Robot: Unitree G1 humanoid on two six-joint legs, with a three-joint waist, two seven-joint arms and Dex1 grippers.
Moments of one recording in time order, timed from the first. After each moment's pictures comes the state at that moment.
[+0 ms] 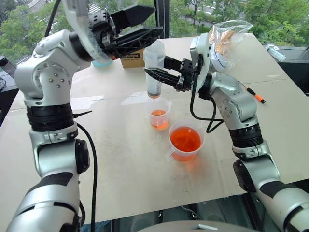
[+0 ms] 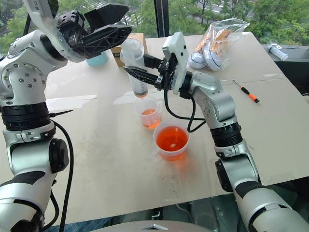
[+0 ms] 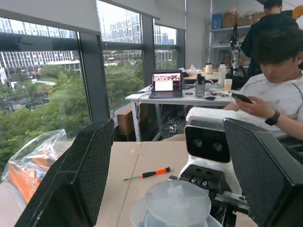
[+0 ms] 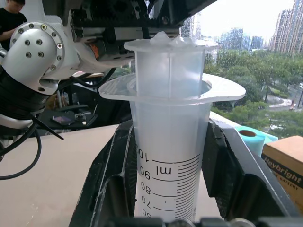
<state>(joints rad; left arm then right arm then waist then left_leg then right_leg) -1.04 0.64 0.19 0.08 -0.78 0.68 -1.11 -0.90 -0.15 0.11 0.07 0.47 0.41 0.85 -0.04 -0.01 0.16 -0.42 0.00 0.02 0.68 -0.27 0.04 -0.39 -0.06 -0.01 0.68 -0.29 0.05</state>
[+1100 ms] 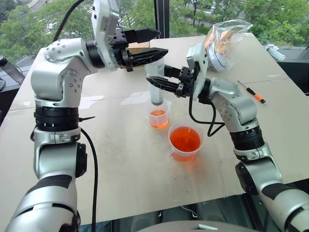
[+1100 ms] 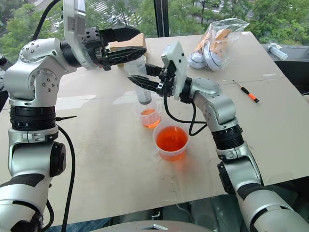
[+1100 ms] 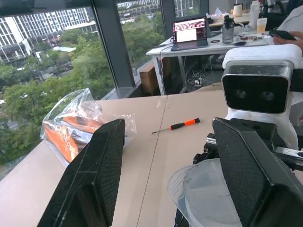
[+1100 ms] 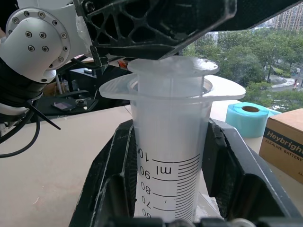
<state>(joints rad) -1.02 0.66 0.06 0.12 -0.56 0.54 -1.11 -0.87 -0.16 0.13 0.06 0.46 0.45 0.84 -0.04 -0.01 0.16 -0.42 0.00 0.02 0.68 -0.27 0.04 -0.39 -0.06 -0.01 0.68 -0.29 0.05</state>
